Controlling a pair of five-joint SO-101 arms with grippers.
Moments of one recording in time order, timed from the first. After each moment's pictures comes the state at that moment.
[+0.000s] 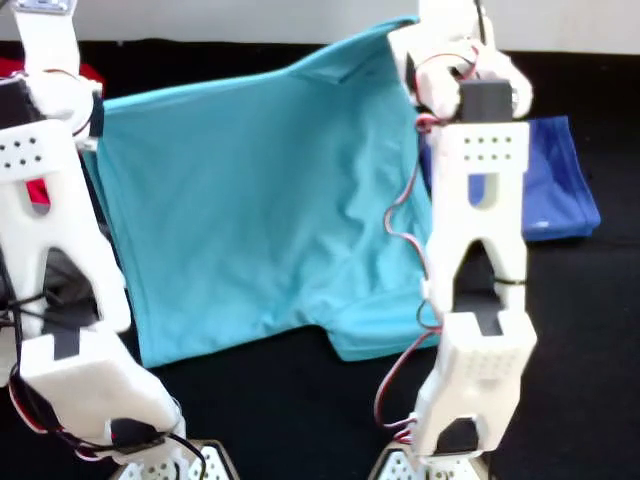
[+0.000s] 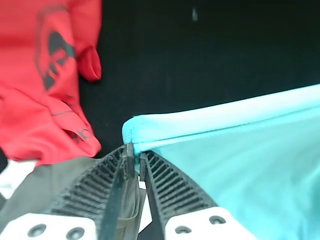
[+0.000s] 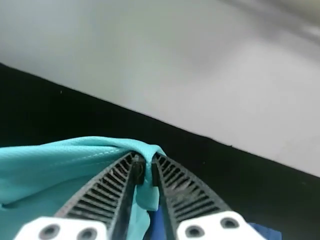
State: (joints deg) left arm -23.9 16.7 -41.0 86.4 -17.8; right arm -8.3 24.2 -53.1 62.7 18.7
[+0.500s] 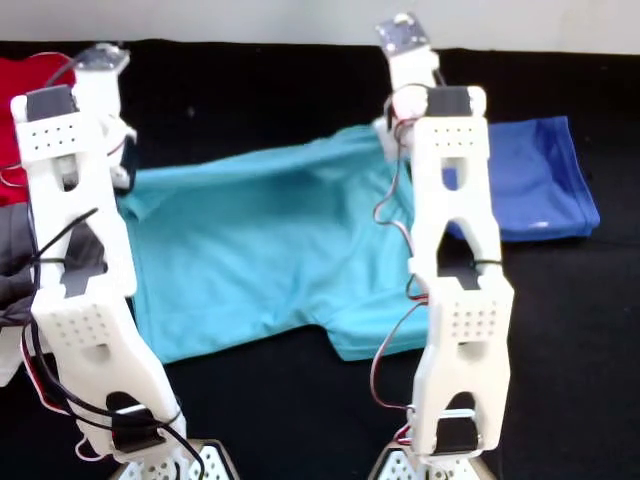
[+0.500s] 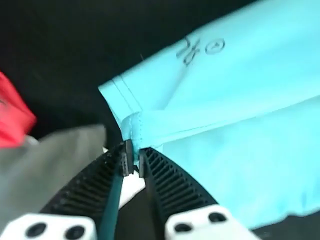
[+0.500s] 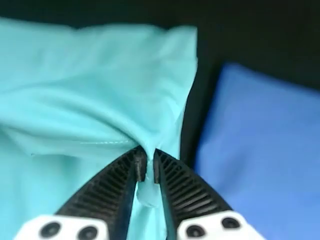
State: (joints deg) left arm -22.6 34.5 -41.0 92.7 -17.8; right arm -8.3 39.8 -53.0 85.4 18.7
